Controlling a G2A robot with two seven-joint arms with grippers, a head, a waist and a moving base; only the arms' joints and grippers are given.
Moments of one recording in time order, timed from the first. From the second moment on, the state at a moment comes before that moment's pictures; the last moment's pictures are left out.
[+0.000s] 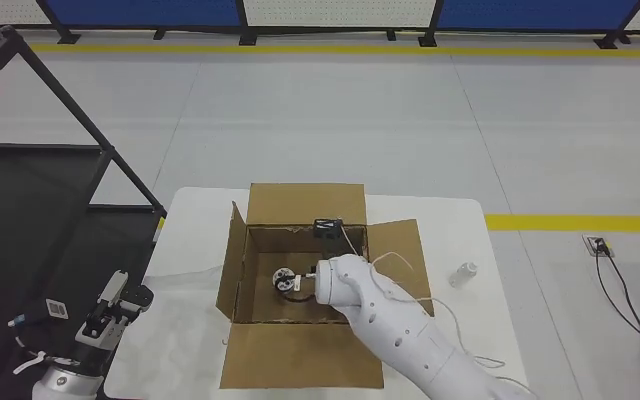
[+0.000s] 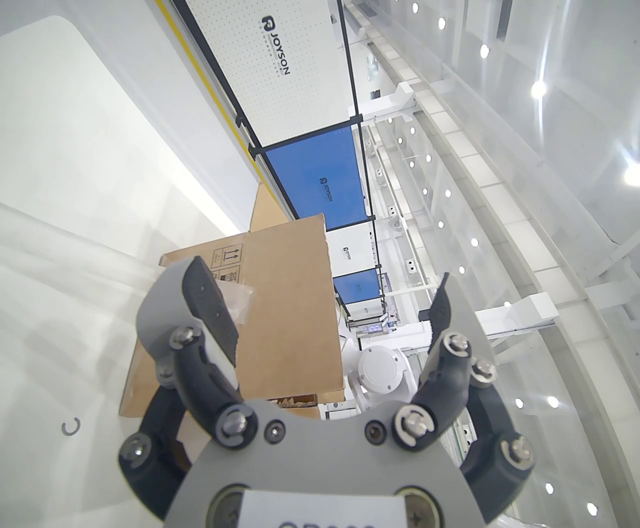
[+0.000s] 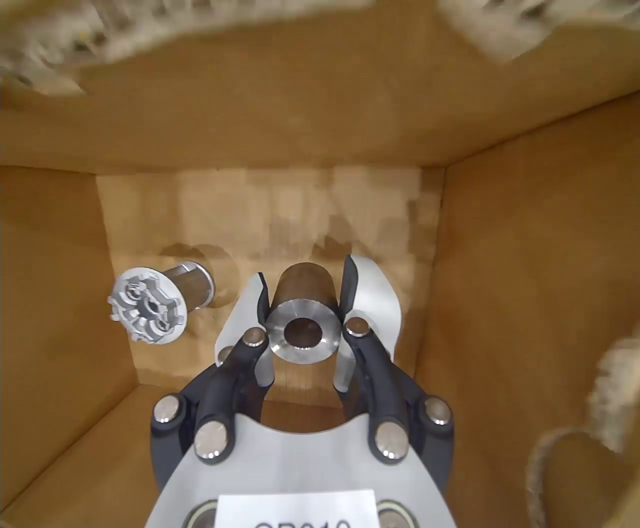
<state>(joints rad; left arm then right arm) 1.69 -1.12 -1.94 -1.92 -0.32 -0.23 -0.40 -0.44 -1.62 0.63 -0.95 -0.79 0.72 0.84</state>
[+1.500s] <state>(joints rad) 1.69 -1.12 -1.94 -1.92 -0.32 -0.23 -0.40 -0.76 -1.53 0.92 -1.45 -1.03 0.59 0.86</state>
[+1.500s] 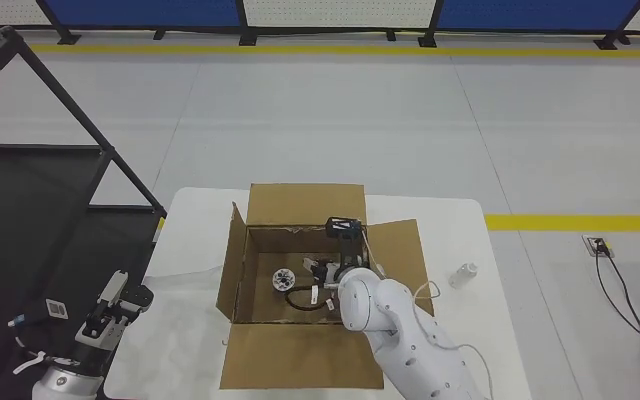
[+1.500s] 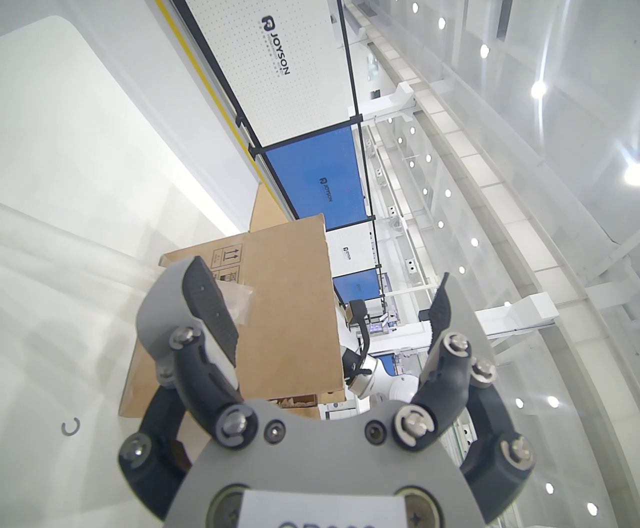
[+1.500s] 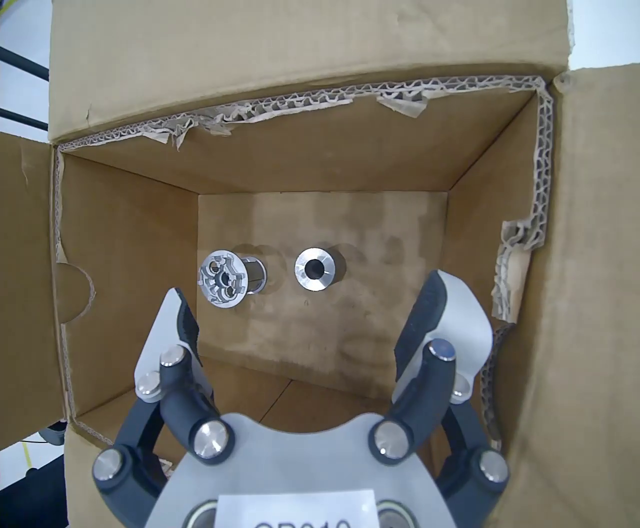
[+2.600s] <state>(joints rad) 1.69 -1.12 -1.94 -1.92 -0.32 -0.23 -0.40 -1.15 -1.44 1.59 -1.85 -1.18 0.60 0.69</state>
